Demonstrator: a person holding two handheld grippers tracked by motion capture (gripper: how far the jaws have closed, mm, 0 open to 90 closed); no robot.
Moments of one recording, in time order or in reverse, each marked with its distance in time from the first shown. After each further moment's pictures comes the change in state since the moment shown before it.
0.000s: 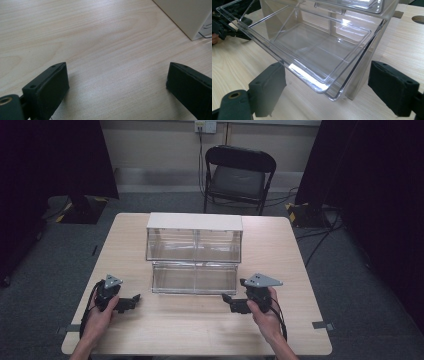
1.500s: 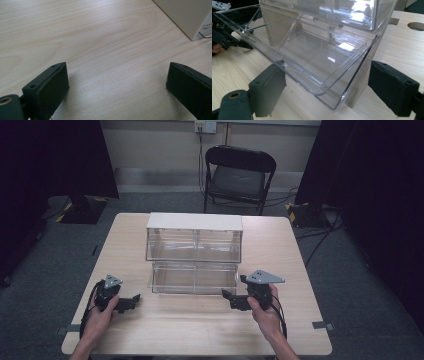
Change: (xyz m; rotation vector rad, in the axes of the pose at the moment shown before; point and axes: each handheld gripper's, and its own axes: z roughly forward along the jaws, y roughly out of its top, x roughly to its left) left arm 0.000 0.000 0.000 0.000 0.000 0.000; right arm 0.000 0.011 -0.004 -0.035 -0.004 0.026
